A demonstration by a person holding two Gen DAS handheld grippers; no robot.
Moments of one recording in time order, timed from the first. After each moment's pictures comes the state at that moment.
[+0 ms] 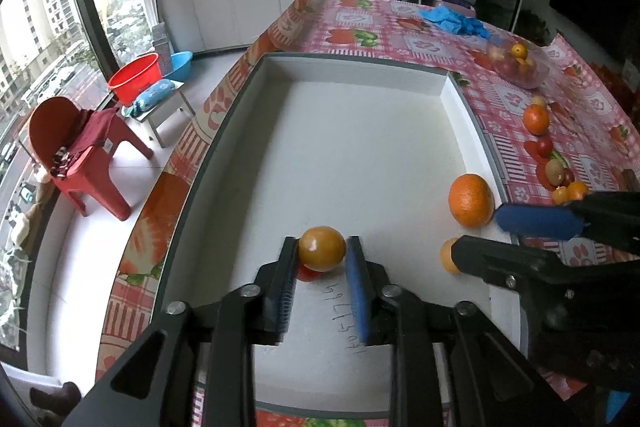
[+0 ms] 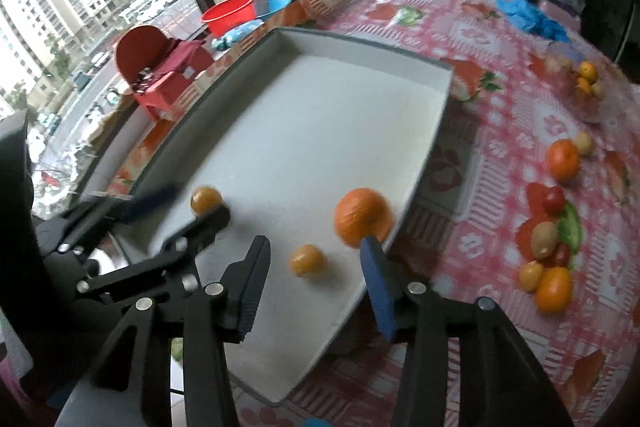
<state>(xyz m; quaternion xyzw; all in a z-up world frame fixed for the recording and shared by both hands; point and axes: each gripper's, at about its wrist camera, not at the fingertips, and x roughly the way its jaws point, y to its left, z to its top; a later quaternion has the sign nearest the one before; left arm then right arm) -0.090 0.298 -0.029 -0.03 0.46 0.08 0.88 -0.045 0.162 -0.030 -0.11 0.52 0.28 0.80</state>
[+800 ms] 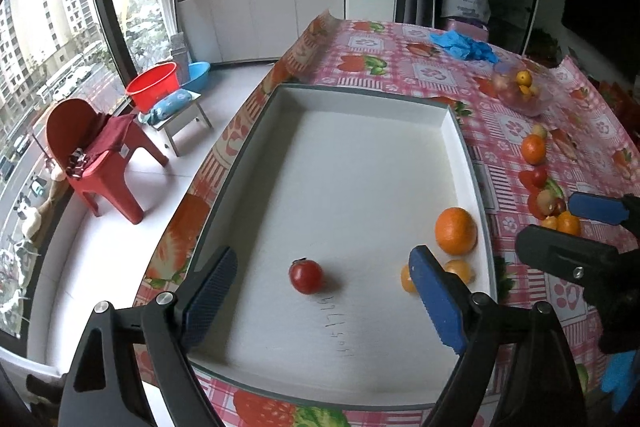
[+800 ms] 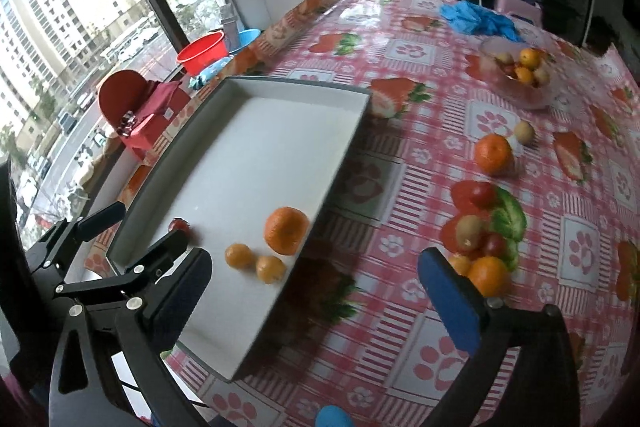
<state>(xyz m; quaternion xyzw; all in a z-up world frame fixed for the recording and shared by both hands) -0.095 0.289 -0.001 -0.04 0.44 0.10 0.89 -0.037 0.102 0.000 -0.05 0.50 0.24 0.83</state>
